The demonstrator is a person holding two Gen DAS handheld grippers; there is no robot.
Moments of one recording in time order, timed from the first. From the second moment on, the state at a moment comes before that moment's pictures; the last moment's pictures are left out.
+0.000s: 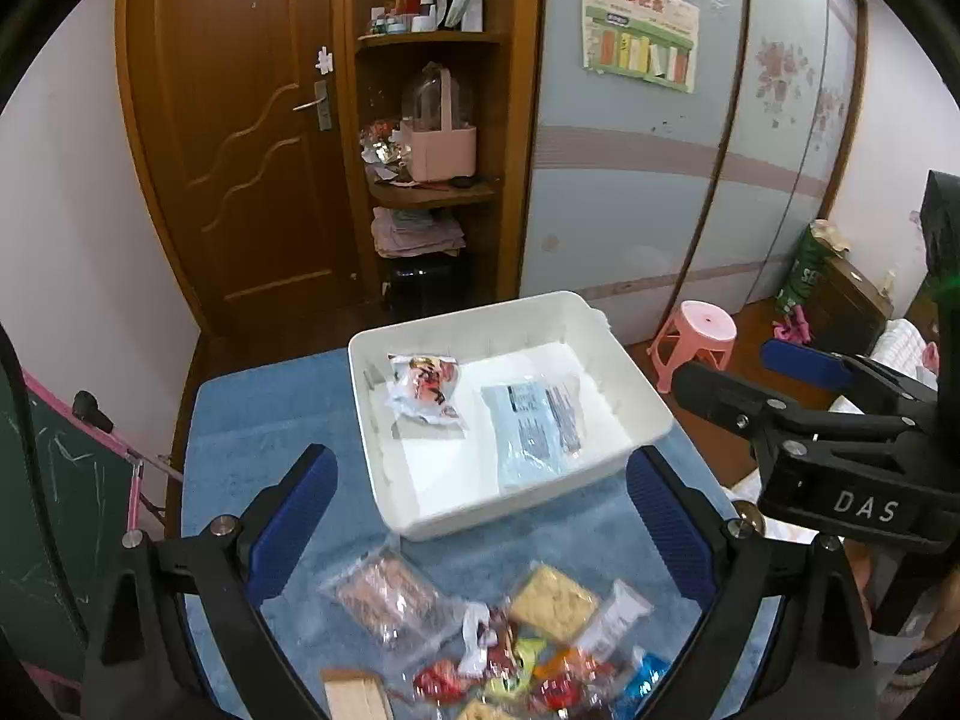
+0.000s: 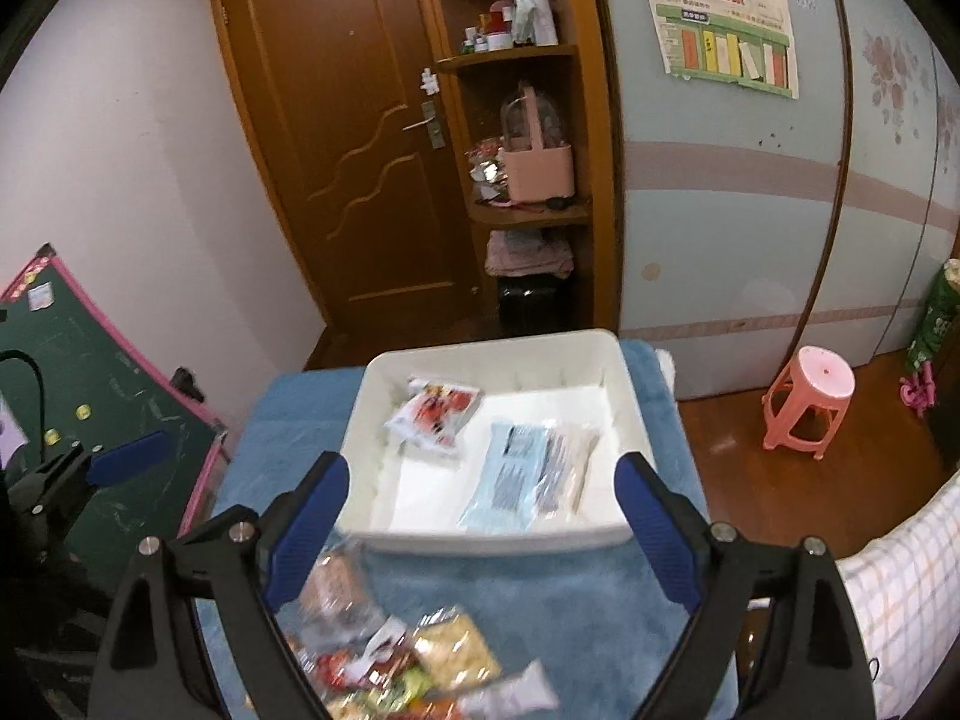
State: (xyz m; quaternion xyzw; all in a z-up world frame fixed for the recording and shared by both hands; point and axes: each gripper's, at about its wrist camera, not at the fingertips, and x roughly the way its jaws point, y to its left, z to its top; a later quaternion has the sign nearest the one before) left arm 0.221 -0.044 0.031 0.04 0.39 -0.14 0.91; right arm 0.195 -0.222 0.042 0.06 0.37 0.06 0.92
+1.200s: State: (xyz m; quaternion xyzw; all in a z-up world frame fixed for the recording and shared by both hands) left arm 0.074 0.013 -0.192 0.09 0.51 -0.18 0.84; right arm 0.000 -0.175 -0.150 -0.09 0.40 0.26 0.87
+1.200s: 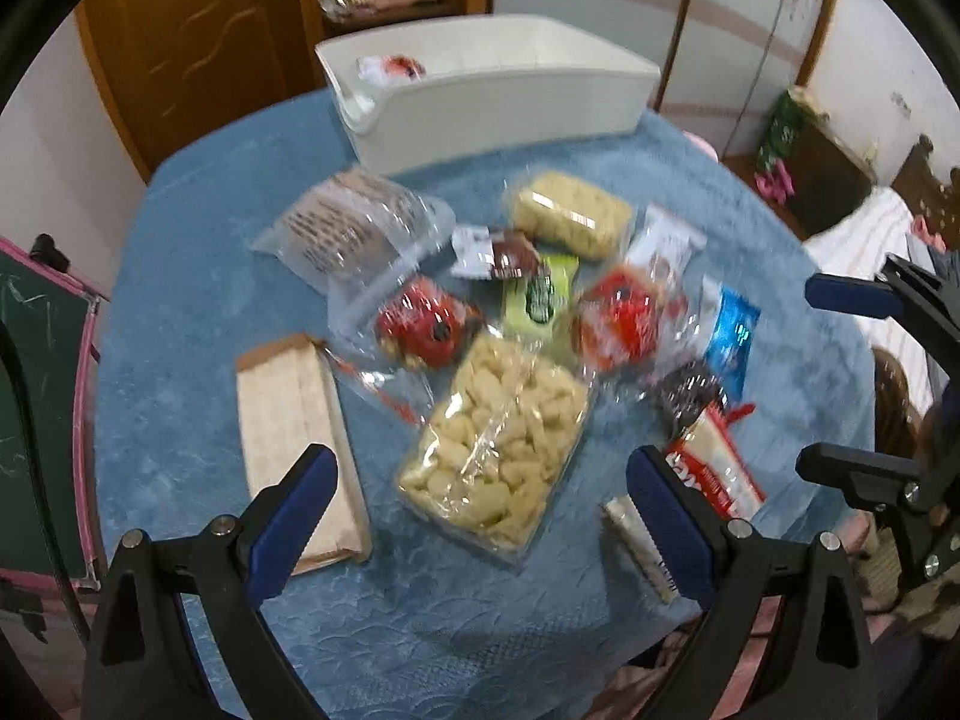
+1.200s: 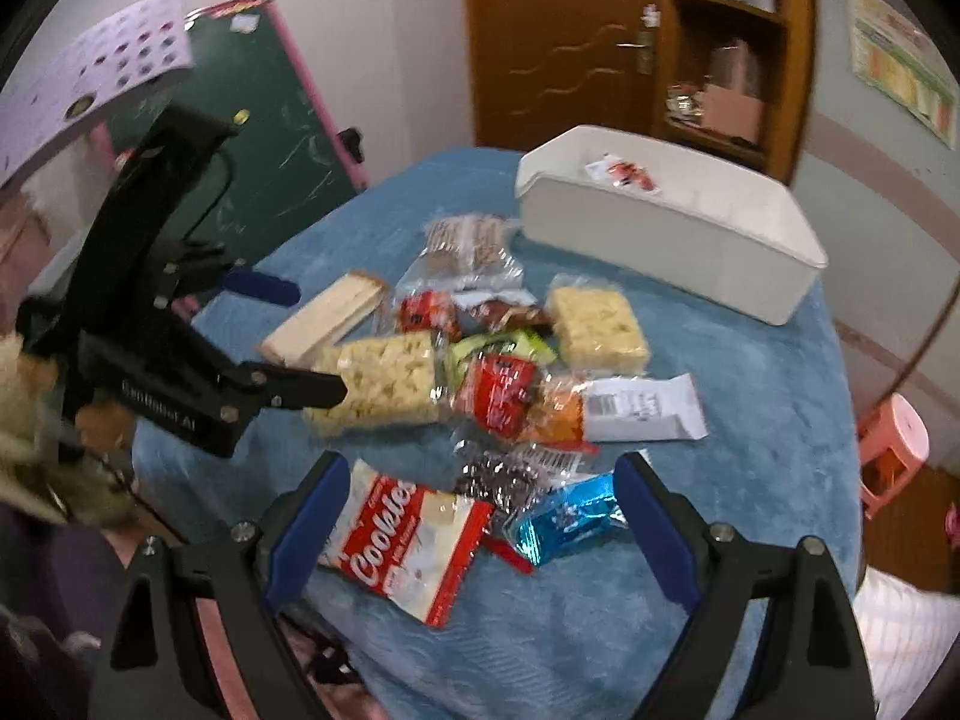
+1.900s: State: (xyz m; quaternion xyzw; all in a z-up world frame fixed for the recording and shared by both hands) left arm 0.117 0.019 -0.232 0.09 0.57 -0.20 0.79; right arm -0.016 -0.113 -0.200 -0.28 0.40 0.45 0.75
